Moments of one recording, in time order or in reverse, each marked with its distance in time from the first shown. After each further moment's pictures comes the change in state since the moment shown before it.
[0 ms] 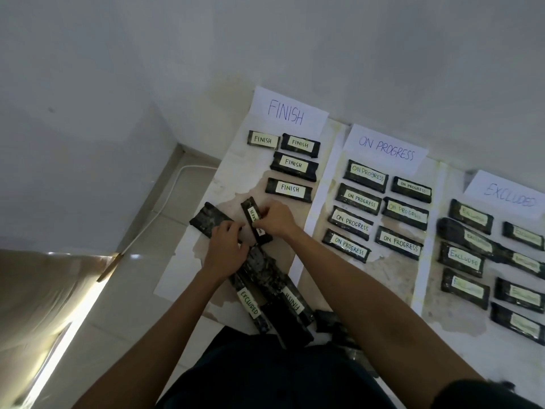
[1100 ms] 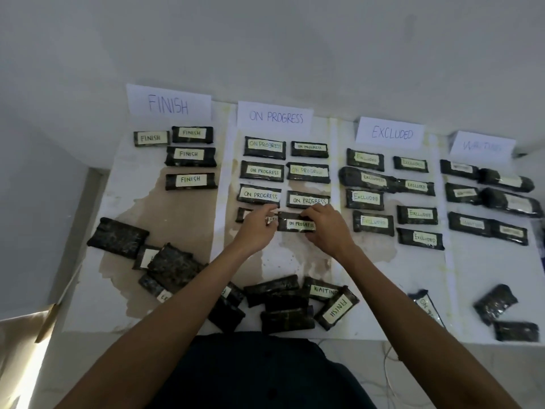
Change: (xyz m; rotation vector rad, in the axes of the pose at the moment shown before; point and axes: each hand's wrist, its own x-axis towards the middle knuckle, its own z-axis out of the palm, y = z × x) left_hand -0.007 0.210 0.117 -0.274 -0.401 0.175; right_hand -0.172 0.228 -0.129 -0.457 0.378 -0.061
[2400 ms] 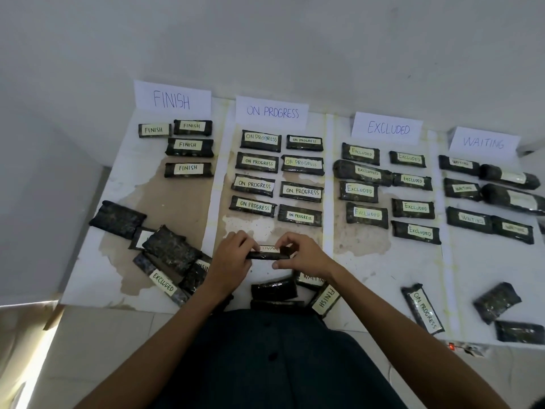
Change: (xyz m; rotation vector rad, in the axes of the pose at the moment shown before) left_hand -0.087 -0.060 0.030 0.541 0.274 0.446; right_hand -0.067 -0.026 0.023 0.844 -0.340 0.161
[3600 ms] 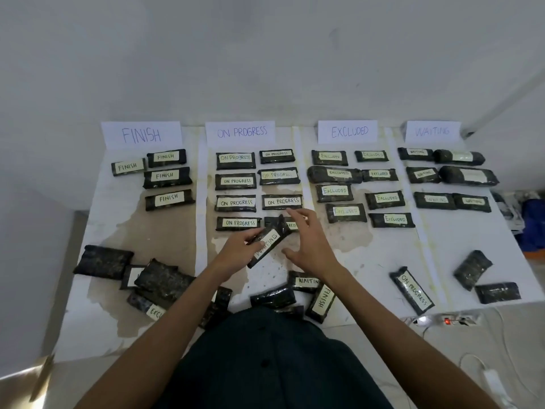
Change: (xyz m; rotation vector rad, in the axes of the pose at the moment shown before) left_hand 0.064 0.038 -0.042 -0.714 -0.395 -0.466; right_hand -0.026 -0.032 -0.016 -0.375 0.516 -0.095
